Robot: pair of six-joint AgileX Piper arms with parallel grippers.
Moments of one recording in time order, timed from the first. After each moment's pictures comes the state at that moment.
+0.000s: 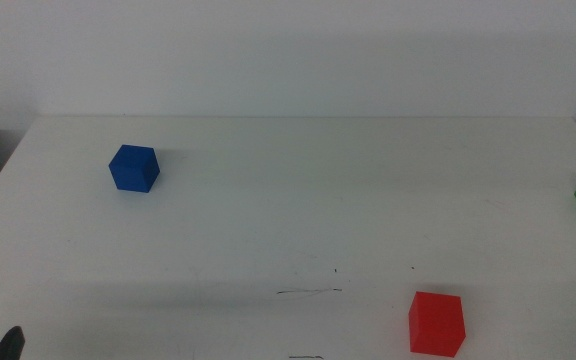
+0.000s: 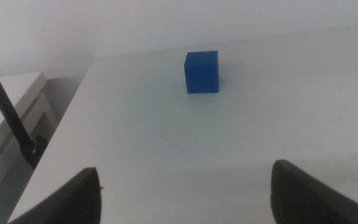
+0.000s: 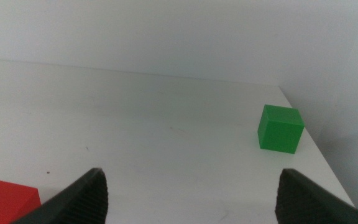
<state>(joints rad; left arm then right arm) -0.02 -0.01 0.03 0.03 0.25 0.06 0.03 -0.02 0.03 -0.08 0.19 0.01</state>
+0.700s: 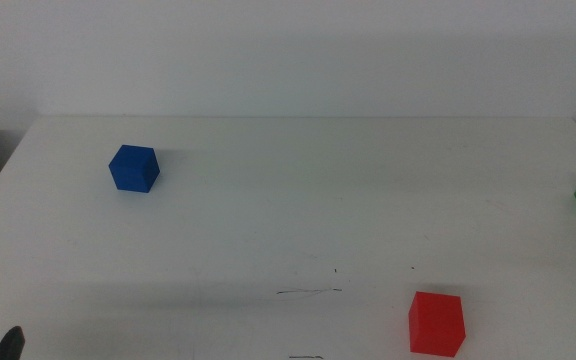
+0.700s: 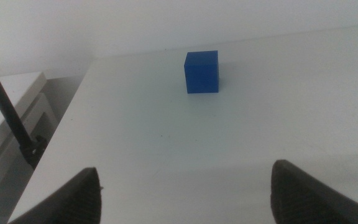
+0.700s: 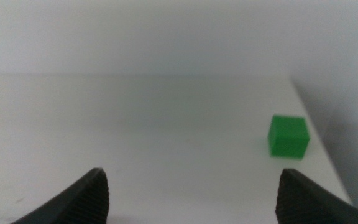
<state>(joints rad) -0.02 -0.01 0.03 0.03 0.25 0.06 0.03 0.34 -0.50 0.03 0.54 0.01</state>
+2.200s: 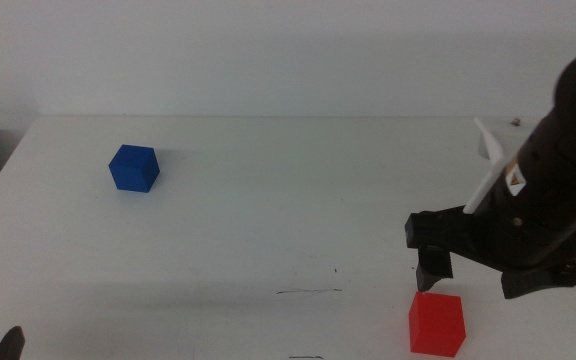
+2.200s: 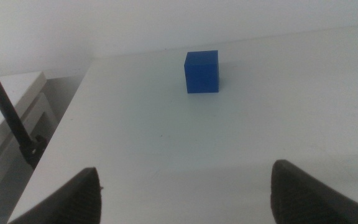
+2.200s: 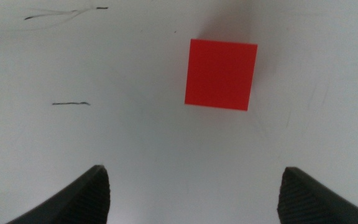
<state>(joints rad) -0.02 -0.01 0.03 0.03 0.25 0.06 0.64 1.40 -1.21 -0.01 1.23 0.71</state>
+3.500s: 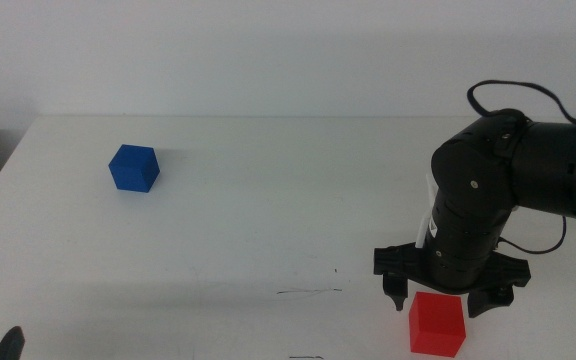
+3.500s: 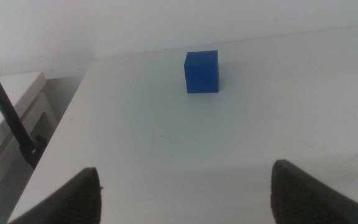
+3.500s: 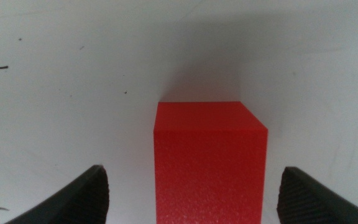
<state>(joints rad) -0.02 -0.01 0.03 0.03 0.25 0.06 0.61 1.69 -1.15 -0.09 1.02 0.81</state>
